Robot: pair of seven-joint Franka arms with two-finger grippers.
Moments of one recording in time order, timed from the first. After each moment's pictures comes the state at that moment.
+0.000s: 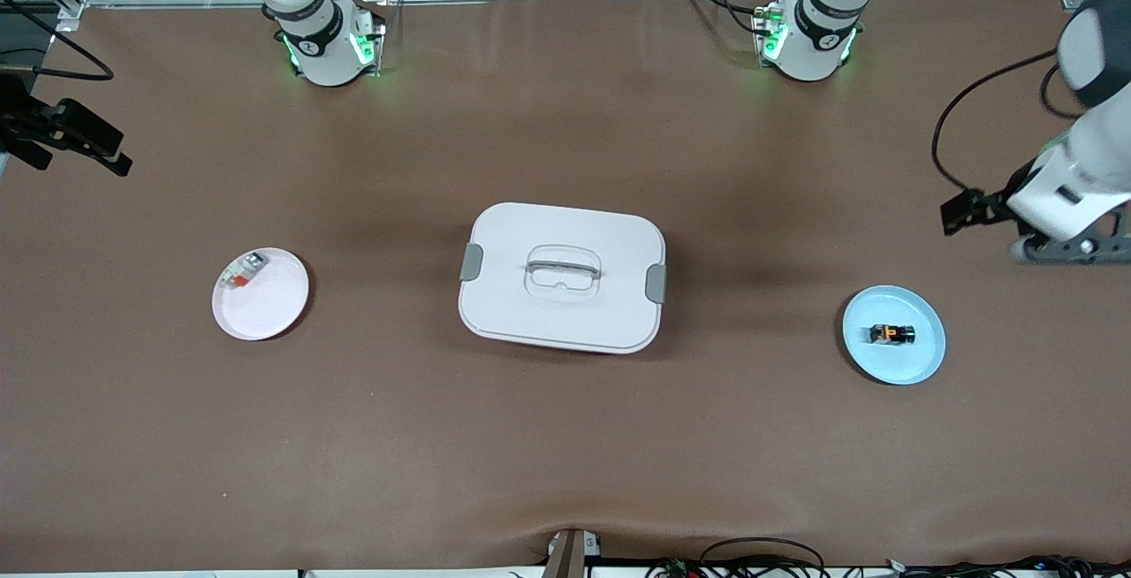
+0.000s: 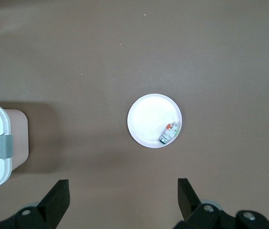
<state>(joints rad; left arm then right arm) 0.03 0.08 -0.03 -1.85 0.11 1.92 0.03 -0.10 -0.05 0.10 -1.53 0.01 1.55 0.10</state>
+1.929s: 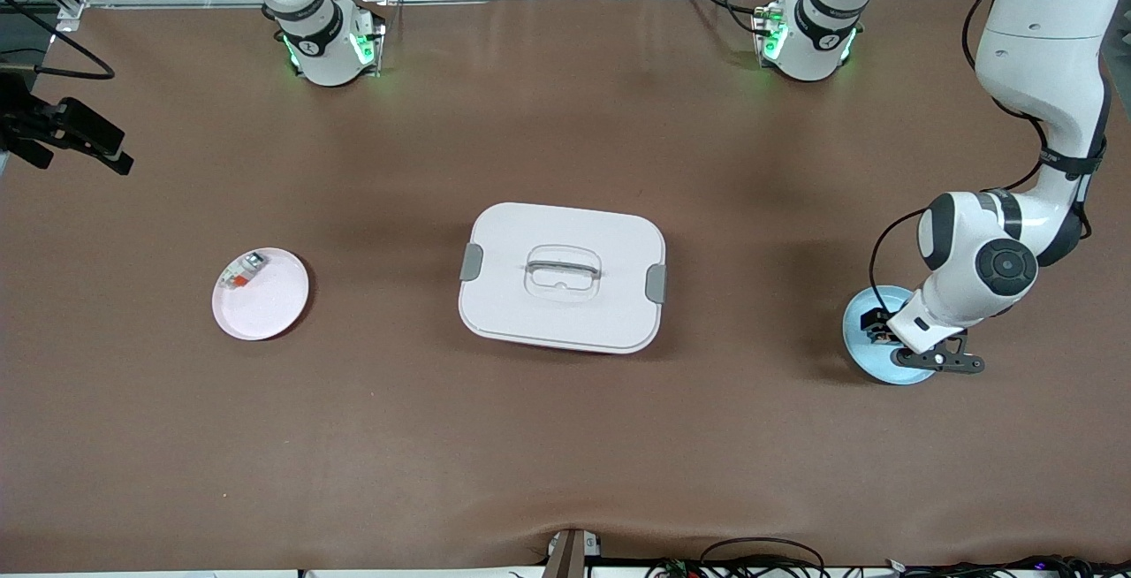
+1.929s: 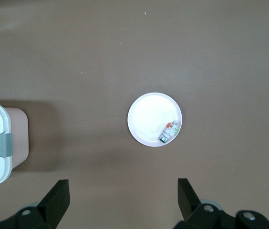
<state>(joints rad) 0.09 0.59 -0.03 -1.89 0.23 2.52 0.04 -0.10 -0.05 0.10 -1.53 0.01 1.54 0.10</state>
